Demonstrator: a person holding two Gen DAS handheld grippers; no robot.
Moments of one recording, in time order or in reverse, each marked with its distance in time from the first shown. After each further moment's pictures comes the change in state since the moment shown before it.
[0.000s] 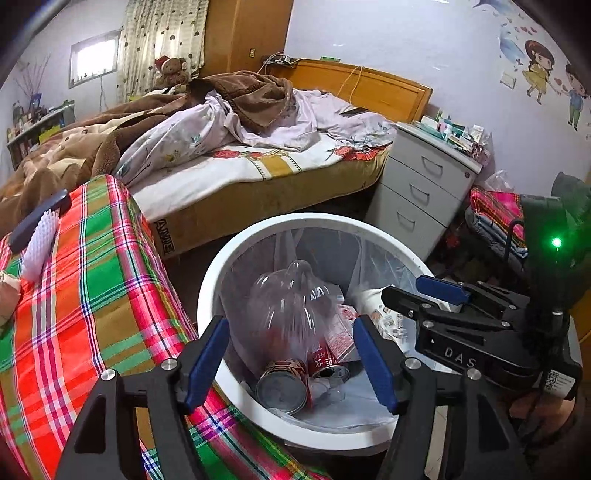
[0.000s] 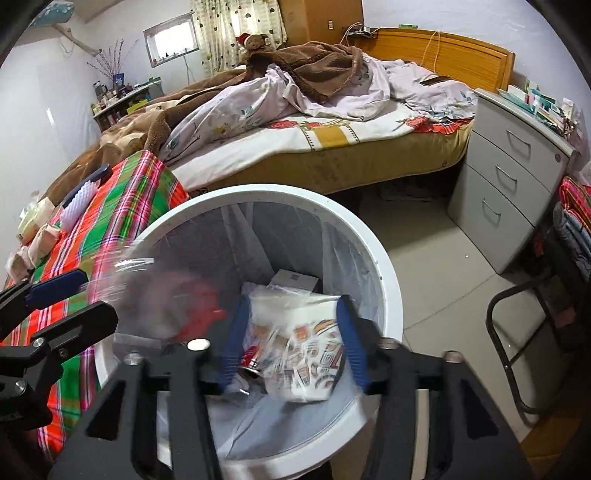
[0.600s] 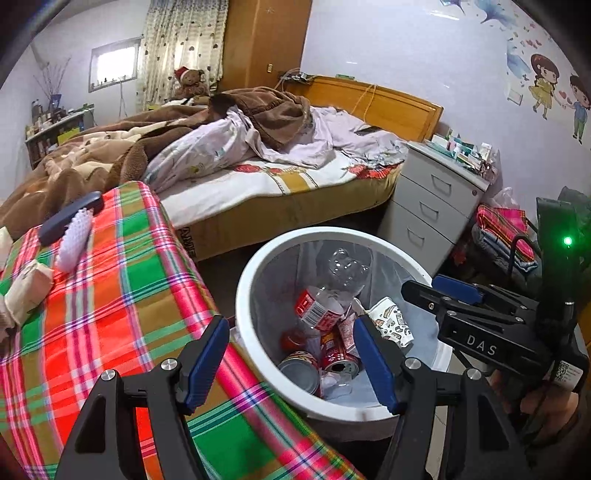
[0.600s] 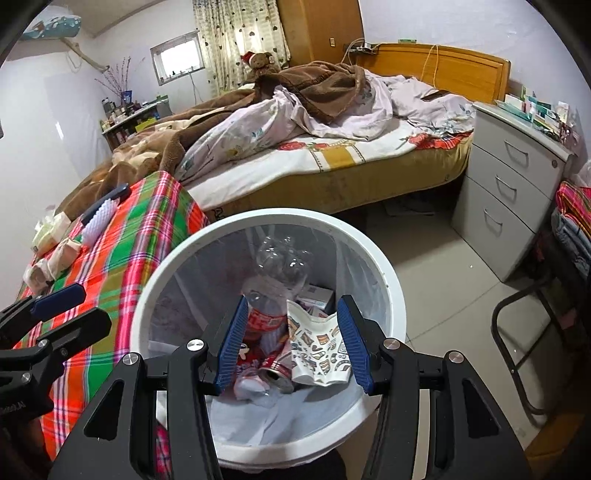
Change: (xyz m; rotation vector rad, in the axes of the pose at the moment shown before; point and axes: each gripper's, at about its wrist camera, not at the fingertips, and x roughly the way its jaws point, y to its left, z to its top) left arm -0.044 0.015 -0.012 -0.036 -0.069 0.048; right arm -0.021 0.016 0.001 0.009 -0.072 0.025
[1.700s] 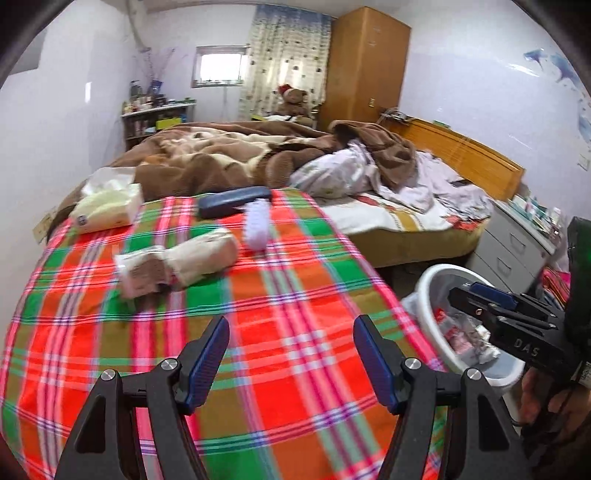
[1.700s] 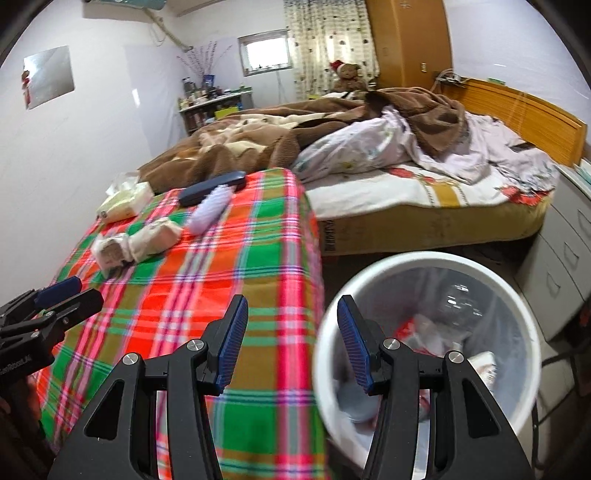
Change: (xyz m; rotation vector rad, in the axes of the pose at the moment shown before) left arm -0.104 0.161 -0.043 -0.223 -0.114 0.281; right arm 0.003 0.134 0.009 -0.209 -0.036 0.213
